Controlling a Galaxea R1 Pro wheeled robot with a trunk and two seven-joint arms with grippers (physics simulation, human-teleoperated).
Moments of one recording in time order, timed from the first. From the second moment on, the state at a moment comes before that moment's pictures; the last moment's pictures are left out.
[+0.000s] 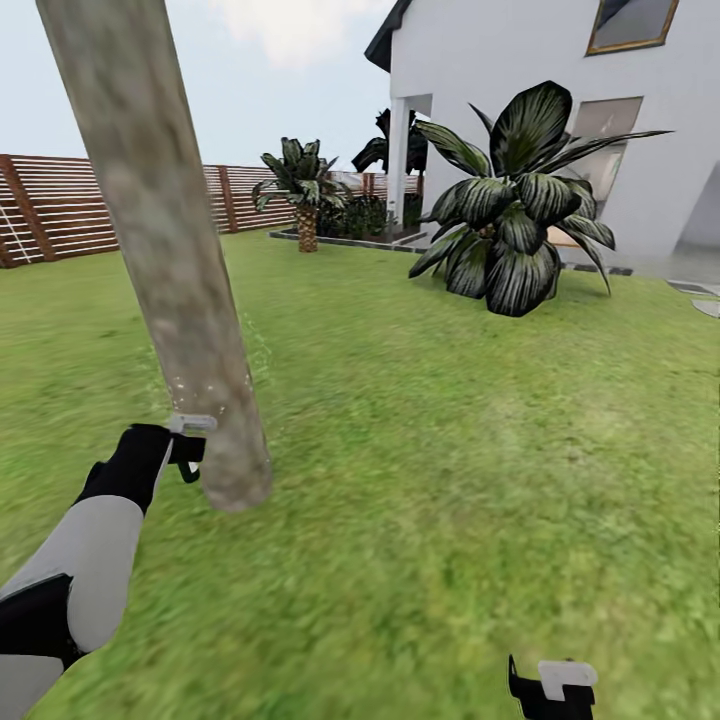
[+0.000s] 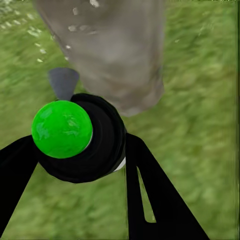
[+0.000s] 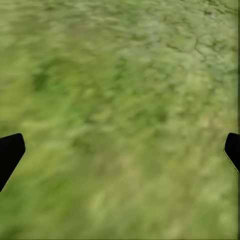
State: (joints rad) left arm -1.02 0.12 0.36 -0.63 -0.54 0.64 -0.25; right arm -0.36 -0.04 -0.41 -0.19 0.51 -0.58 -0.25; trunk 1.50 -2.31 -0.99
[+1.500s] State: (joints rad) left arm -1.00 0.16 0.37 -0.56 -0.56 0.64 -0.21; right arm -0.36 -0.04 -0.41 -0.19 0.51 -0.58 -0.25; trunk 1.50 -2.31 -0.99
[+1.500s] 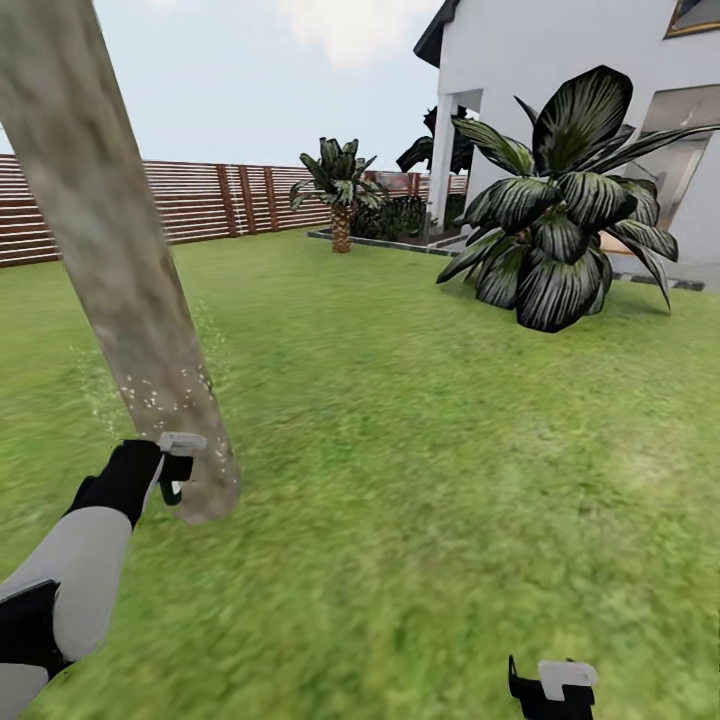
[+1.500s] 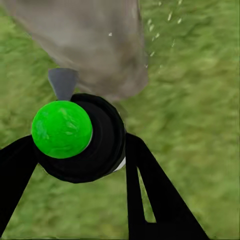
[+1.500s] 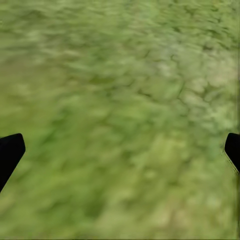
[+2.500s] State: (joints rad) left arm -0.92 0.09 0.38 -0.46 -0.49 0.52 -0.10; right arm -0.36 -0.04 -0.41 -0.19 0.51 -0.58 -0.25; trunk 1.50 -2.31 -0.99
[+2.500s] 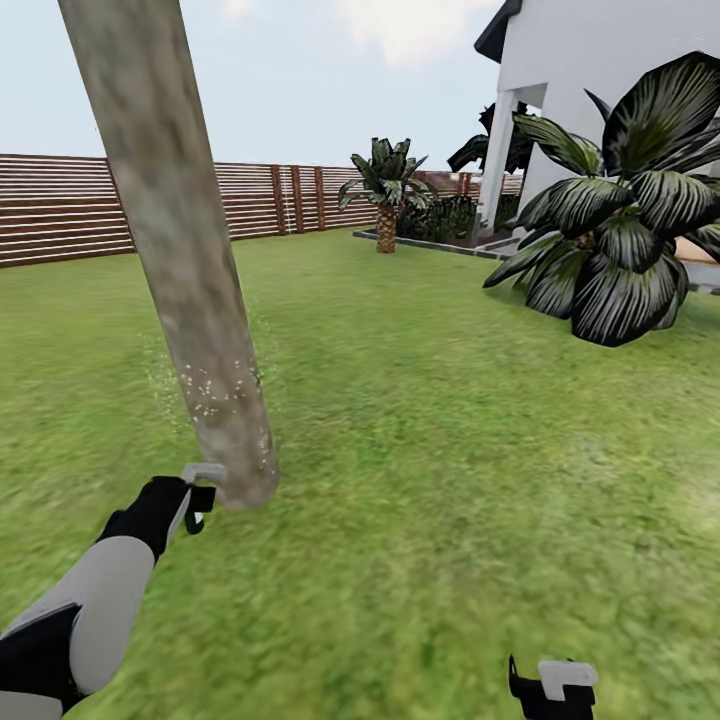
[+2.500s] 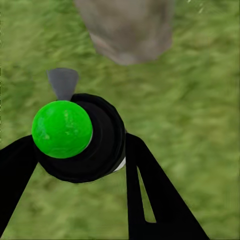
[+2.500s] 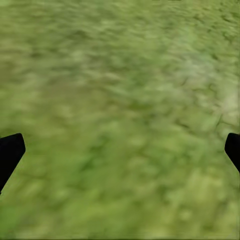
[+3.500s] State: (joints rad) left arm -0.83 0.09 0.38 -0.46 -0.42 0.38 0.06; right arm -0.36 -0.04 -0.41 -0.19 0.51 -0.58 -0.25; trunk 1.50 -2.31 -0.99
